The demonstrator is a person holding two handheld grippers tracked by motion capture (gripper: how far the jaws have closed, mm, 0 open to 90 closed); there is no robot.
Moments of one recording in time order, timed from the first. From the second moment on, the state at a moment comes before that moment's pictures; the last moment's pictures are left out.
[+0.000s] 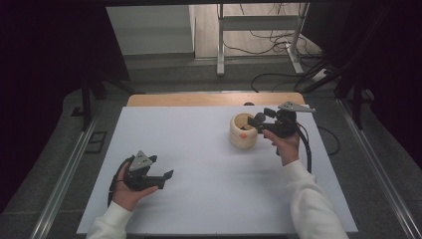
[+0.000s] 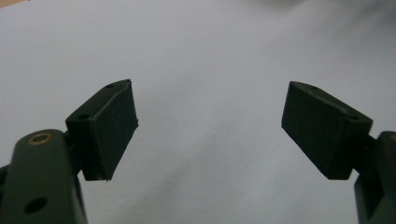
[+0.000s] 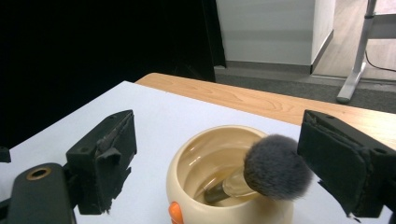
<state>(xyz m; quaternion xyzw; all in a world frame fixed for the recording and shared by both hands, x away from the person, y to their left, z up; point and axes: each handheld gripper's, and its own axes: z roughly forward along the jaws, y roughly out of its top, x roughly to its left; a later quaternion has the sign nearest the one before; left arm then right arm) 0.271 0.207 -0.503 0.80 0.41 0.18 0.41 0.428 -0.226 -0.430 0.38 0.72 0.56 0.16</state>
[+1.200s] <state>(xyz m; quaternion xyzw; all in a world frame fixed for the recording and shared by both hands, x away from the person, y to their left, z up) 0.270 0.203 -0.507 0.81 0.40 0.17 0.40 0.327 -0.282 -0.467 0.37 0.77 0.49 0.15</state>
